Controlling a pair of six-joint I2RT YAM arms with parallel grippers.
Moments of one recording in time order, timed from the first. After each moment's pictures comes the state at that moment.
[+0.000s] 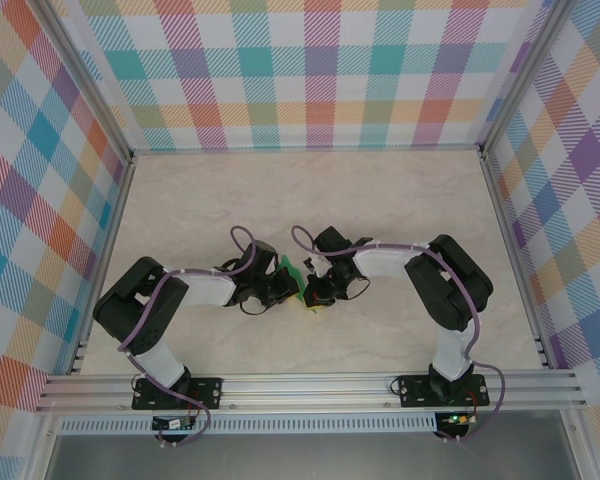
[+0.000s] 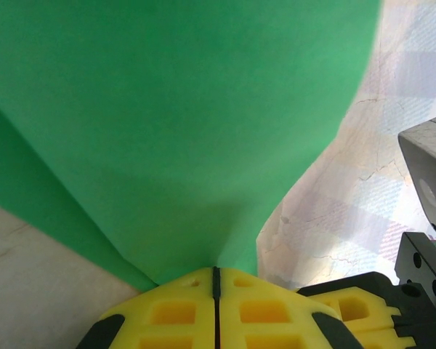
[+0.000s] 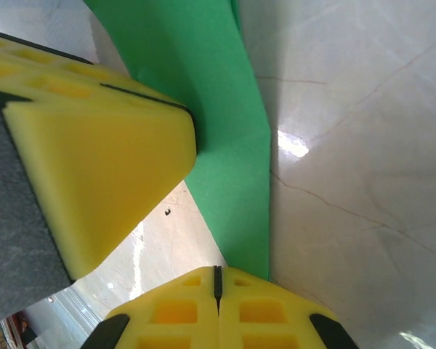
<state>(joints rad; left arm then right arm) -0.63 1.67 0.66 0.11 0.40 -1.05 0.72 1.86 1.03 -0.47 -0.60 0.50</state>
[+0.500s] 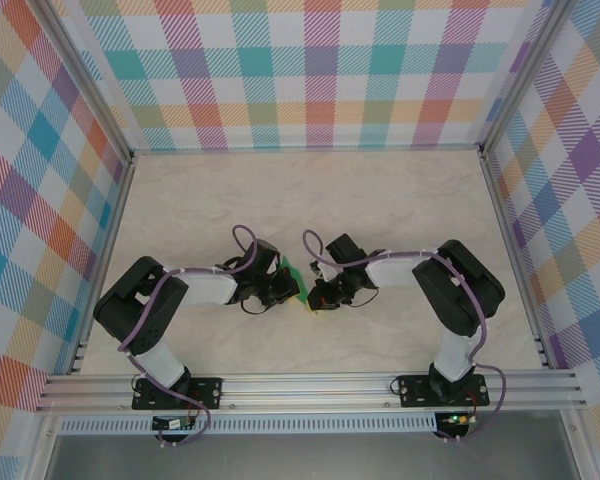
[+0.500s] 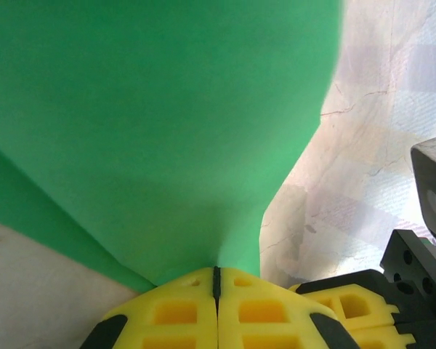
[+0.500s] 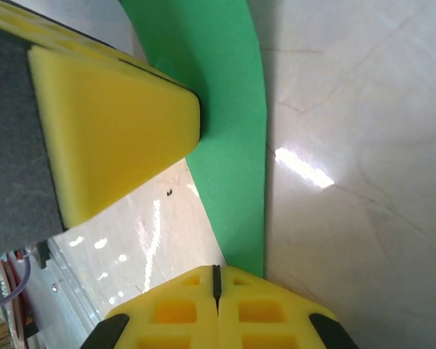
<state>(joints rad) -0.63 1.67 0.68 0.05 0.40 -1.04 0.69 1.79 0.82 -0.20 -0.69 0.48</state>
